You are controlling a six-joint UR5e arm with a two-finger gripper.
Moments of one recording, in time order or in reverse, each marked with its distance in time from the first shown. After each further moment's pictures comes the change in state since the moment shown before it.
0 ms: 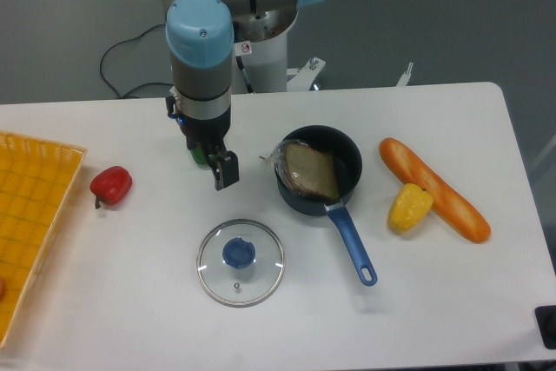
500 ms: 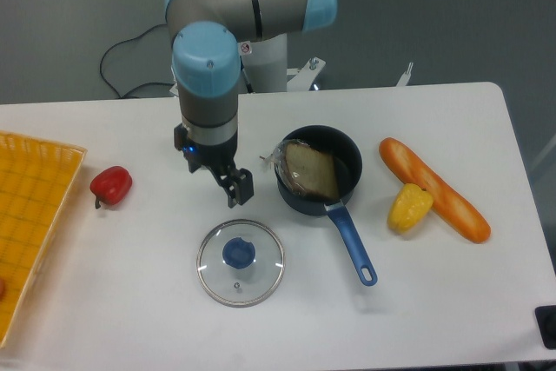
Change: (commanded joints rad) arm 0.017 -0.118 0.051 0.011 0.019 -0.250
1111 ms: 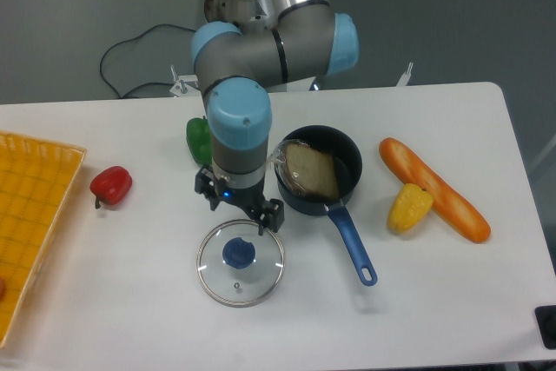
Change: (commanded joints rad) arm 0.048 -0.100 0.031 0.086 0.003 -0.092
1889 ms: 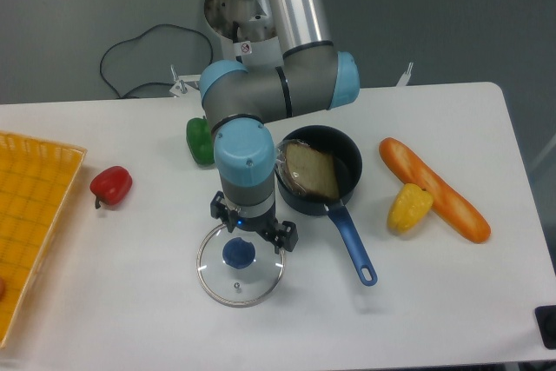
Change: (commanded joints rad) arm -0.029 -0.083 0.002 0.085 0.081 -0.081
